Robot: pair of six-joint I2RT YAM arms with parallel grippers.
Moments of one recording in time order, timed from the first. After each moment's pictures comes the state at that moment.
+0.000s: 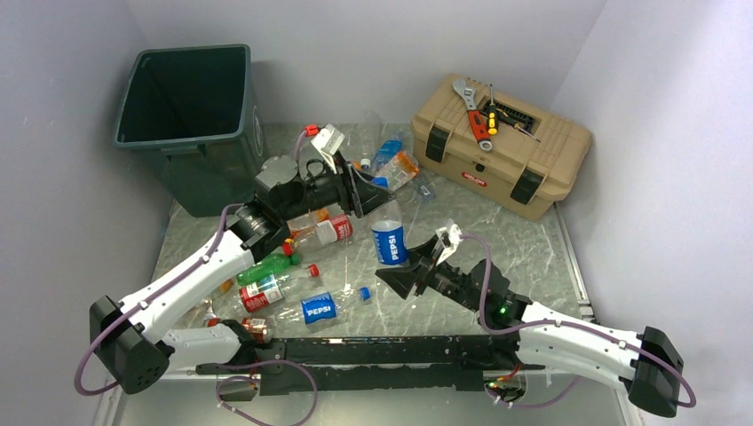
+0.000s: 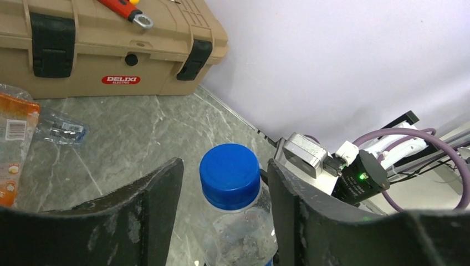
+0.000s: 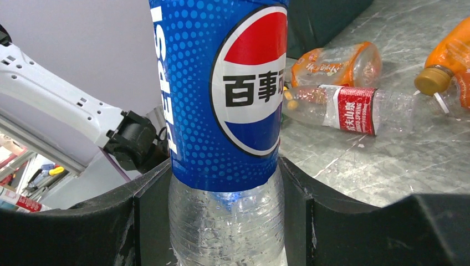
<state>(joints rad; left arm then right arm) -0.72 1.16 1.08 0.13 0.43 -0.55 1.03 0.67 0.27 0.51 -0.01 0.47</state>
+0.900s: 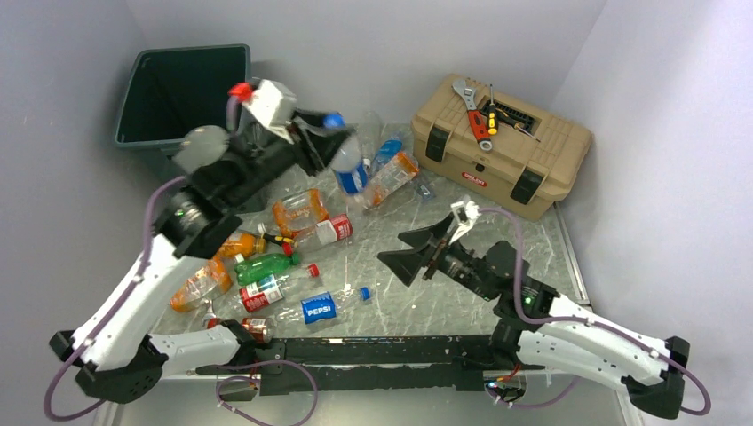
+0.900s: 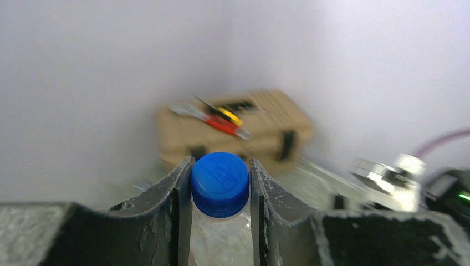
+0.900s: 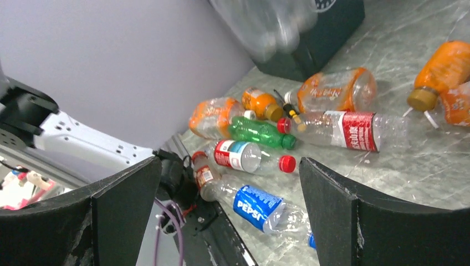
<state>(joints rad) -0.72 1.13 1.48 -0.18 0.24 -0.17 1.04 0.66 0.58 0.14 0.06 0.55</state>
